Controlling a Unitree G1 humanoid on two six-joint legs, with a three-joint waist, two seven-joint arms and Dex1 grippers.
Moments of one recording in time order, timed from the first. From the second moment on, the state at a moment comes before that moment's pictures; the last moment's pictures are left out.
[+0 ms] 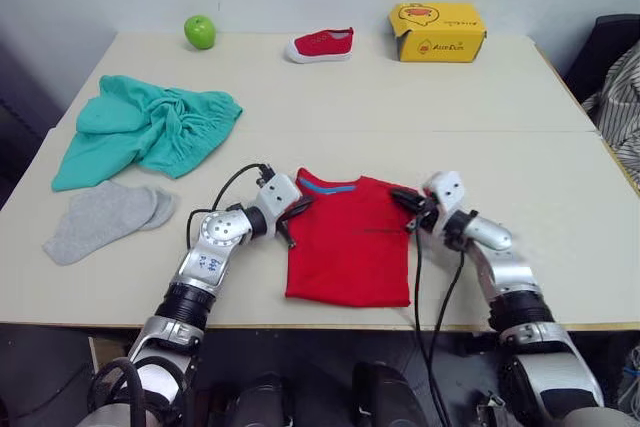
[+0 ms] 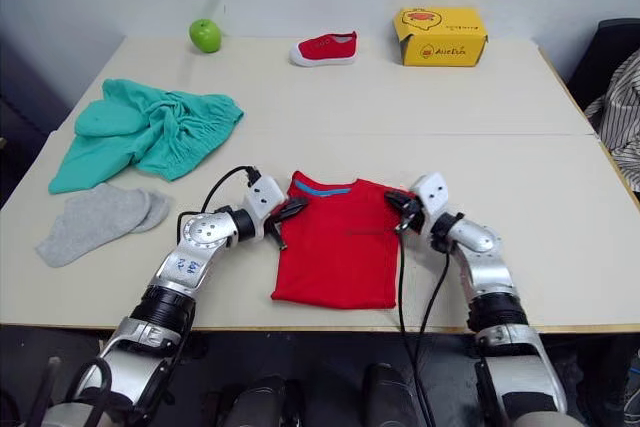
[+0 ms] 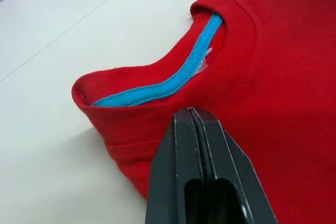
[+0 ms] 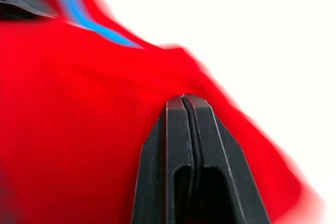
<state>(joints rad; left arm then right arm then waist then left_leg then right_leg) -0.56 0.33 -0.16 0.38 0.03 0.02 -0.60 -0.56 -0.41 -0.04 0.64 0.18 -0.16 0.76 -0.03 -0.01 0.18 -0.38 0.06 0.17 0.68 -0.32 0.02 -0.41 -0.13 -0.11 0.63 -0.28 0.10</state>
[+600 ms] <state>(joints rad) -0.28 0.43 -0.20 0.01 -0.12 0.06 -0.87 -0.09 -0.42 0.08 -0.12 0.34 0.09 0.86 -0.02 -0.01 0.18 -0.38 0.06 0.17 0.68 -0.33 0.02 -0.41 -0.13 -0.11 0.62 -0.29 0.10</state>
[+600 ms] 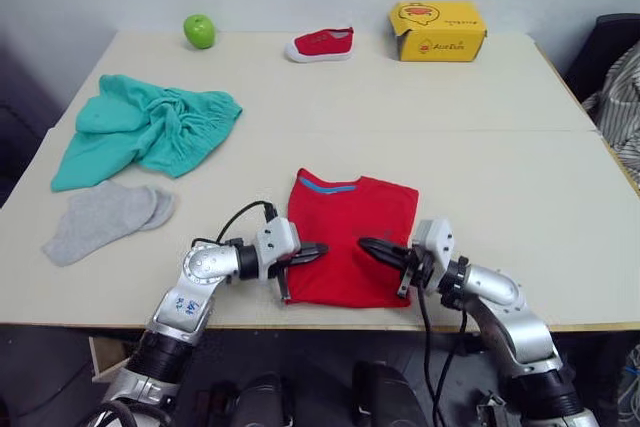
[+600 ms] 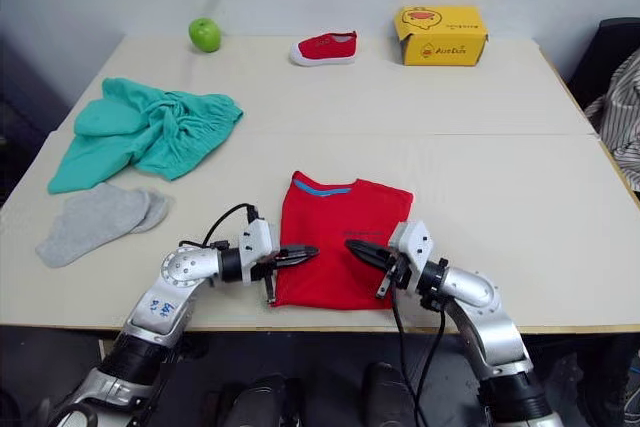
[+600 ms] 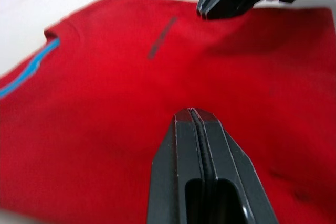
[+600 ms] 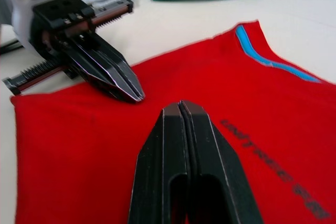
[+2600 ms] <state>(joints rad) -0.21 0.60 0.00 -0.23 -0.51 0.23 -1.10 -0.41 -0.83 -0.28 0.08 0.84 1.54 0.73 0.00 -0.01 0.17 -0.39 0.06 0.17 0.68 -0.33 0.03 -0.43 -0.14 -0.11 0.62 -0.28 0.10</state>
